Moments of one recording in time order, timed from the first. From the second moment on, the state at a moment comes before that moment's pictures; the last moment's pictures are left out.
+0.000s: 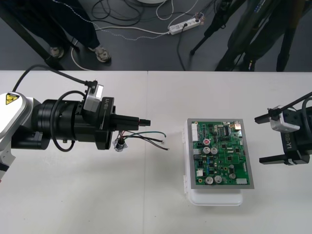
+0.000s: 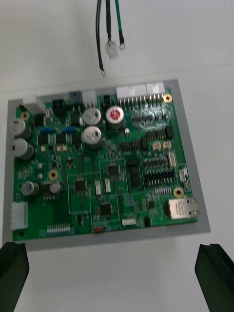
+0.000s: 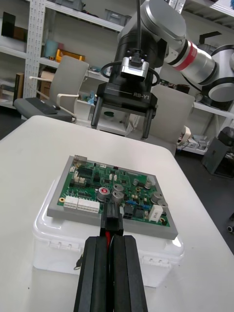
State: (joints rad) right arm -0.09 -0.85 -0.20 -2.04 1.66 -1.56 -0.44; left arm -0.32 0.59 -0.21 -1.59 -1.06 -1.29 0.15
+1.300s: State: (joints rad) right arm -0.11 -0.86 0.09 -2.12 2.31 -1.56 -0.44; left arm -0.22 0.44 -0.19 -1.46 -1.24 -1.32 -0.03
